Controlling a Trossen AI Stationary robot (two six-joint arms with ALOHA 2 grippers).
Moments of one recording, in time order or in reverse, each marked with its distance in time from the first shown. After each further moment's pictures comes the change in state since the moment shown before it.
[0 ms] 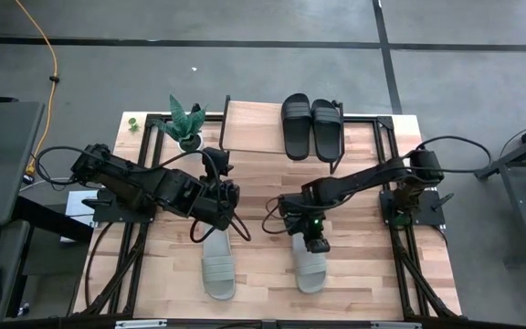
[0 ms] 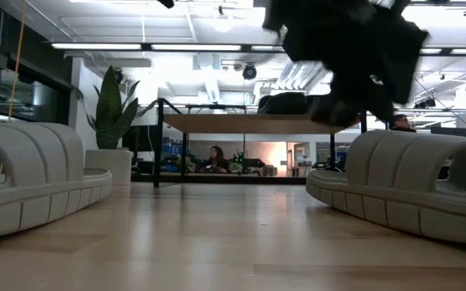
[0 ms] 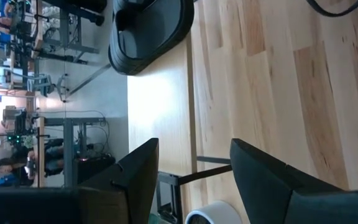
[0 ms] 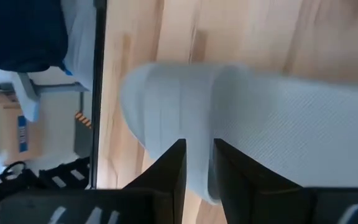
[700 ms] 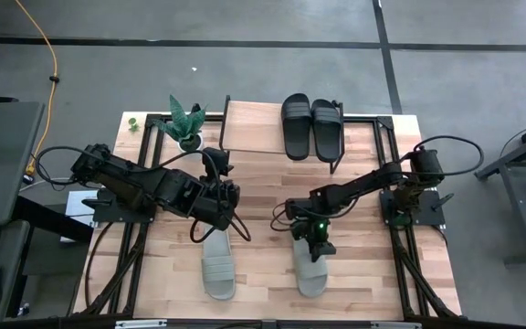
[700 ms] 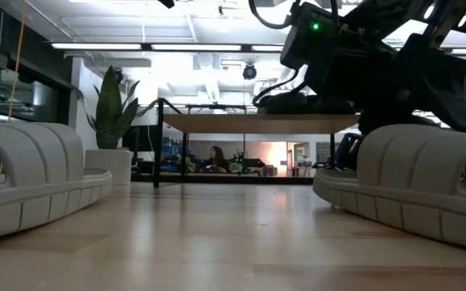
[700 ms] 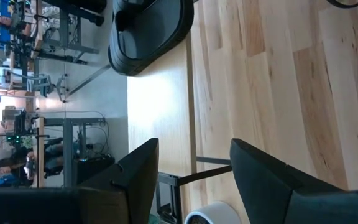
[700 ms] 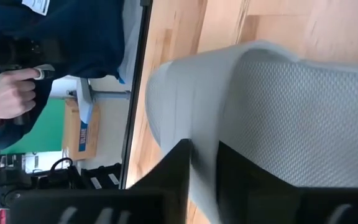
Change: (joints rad) left arm 0.000 0.000 0.000 0.004 0.001 0.001; right arm 0.002 -0.003 -0.262 0.409 -0.242 0.093
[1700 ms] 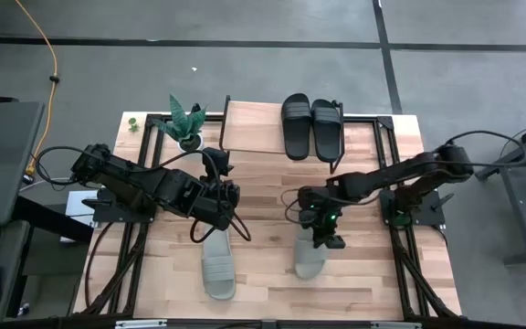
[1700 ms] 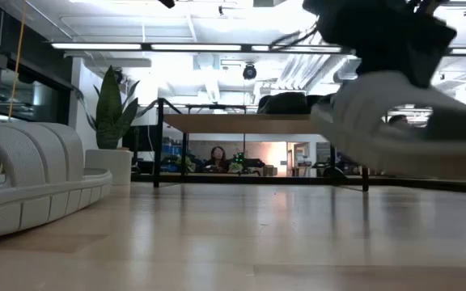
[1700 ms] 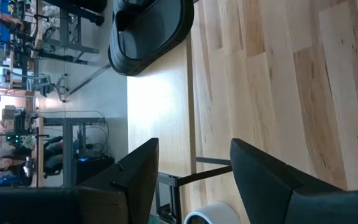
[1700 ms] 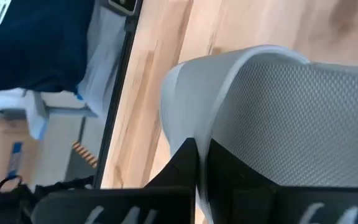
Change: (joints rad) left arm 0.000 0.000 0.000 0.002 -0.001 -0.003; right arm -0.020 -0.269 0.003 -0.169 0.241 -0.030
